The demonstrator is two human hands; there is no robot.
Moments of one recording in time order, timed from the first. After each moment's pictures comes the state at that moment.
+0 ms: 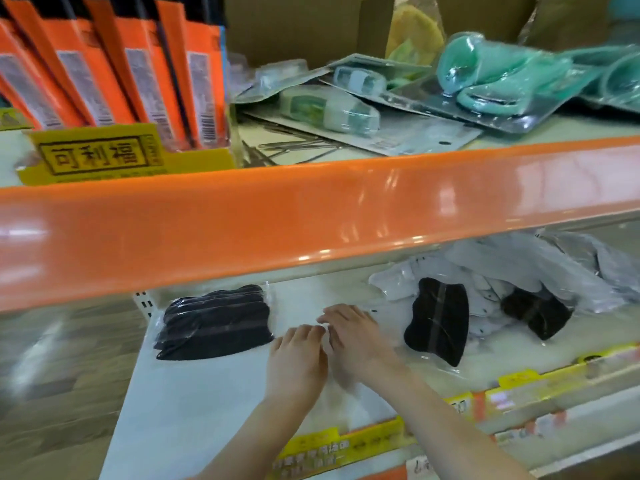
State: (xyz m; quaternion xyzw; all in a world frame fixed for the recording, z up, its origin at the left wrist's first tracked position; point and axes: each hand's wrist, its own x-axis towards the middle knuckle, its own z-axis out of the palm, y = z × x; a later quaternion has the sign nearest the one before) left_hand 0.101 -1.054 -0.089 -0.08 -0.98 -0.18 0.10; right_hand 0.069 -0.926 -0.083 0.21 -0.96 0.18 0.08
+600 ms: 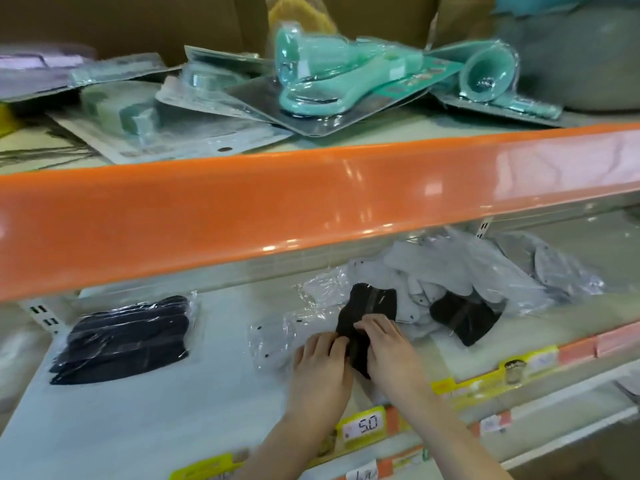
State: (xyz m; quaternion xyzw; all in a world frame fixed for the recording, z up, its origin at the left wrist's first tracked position) left_hand 0.099 -0.901 -0.105 -0.16 -0.95 -0.20 0.18; right_hand 0.082 -0.759 -0.103 0.08 -0.96 0.23 0.16
